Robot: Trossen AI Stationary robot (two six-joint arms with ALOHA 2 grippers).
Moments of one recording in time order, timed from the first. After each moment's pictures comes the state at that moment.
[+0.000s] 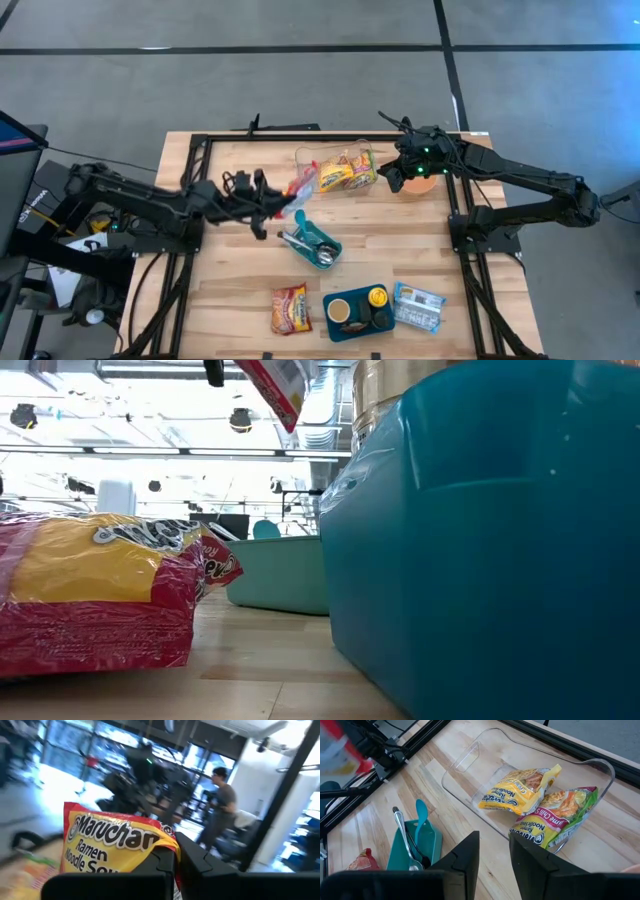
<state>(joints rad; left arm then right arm) -0.19 1.06 0.65 0.59 -0.35 -0.31 -0.41 1.05 0.93 -0.54 -0.08 0.44</state>
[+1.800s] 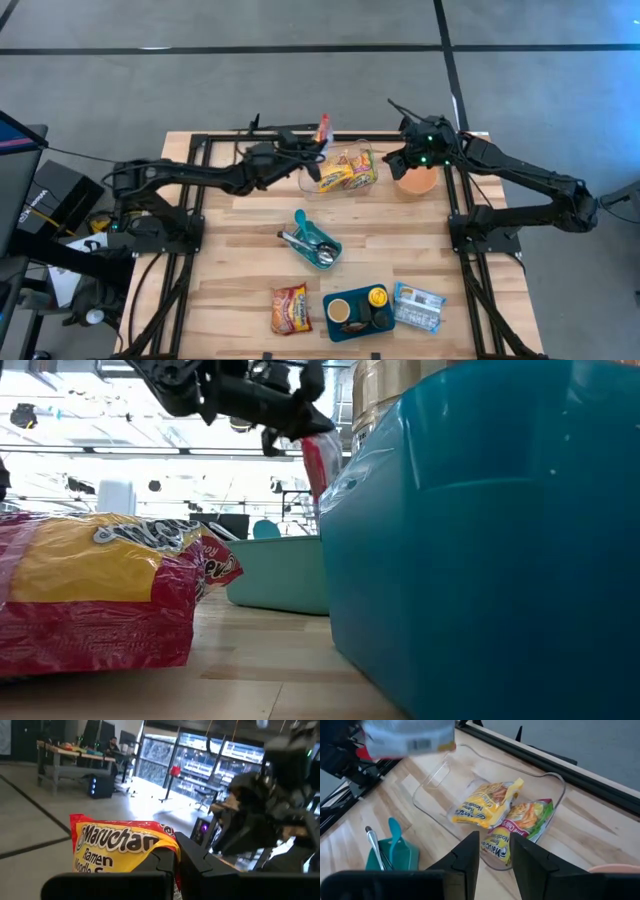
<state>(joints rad) 0.25 1.54 0.88 0.74 -0.35 -0.24 -0.53 1.05 0.93 -0.54 -0.08 0.39</state>
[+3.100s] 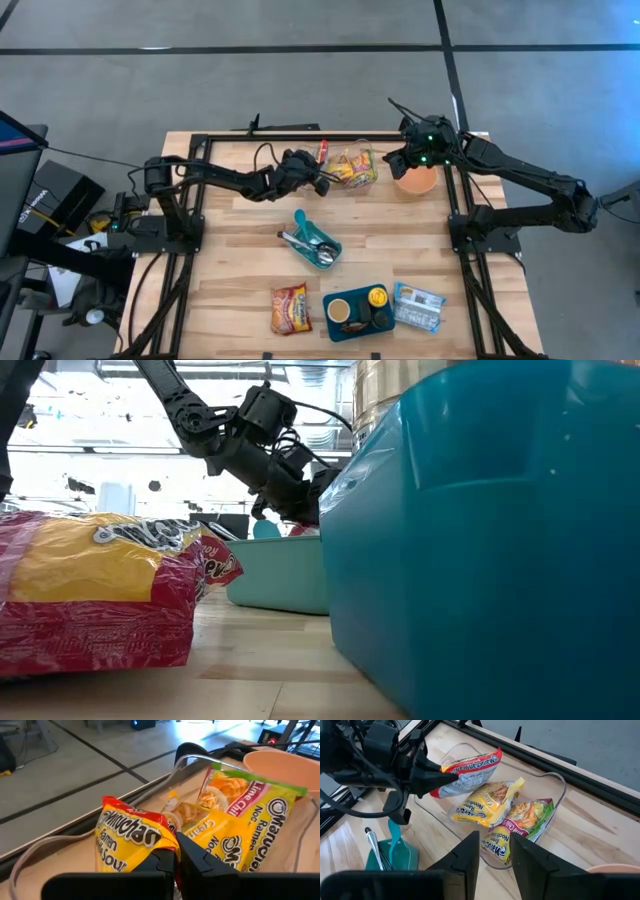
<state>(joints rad) 0.25 1.79 0.89 0.50 -0.51 -0.24 -0.54 1.05 0.93 -0.54 -0.08 0.39</state>
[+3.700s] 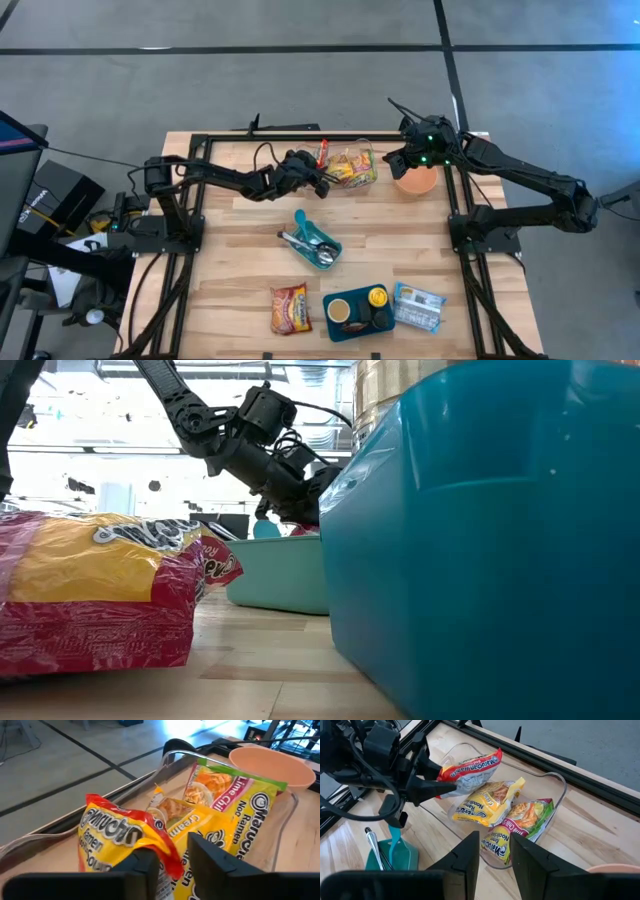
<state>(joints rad) 0.26 1.79 0.89 0.50 -0.44 -0.24 -0.54 1.05 0.93 -0.54 -0.08 0.39</state>
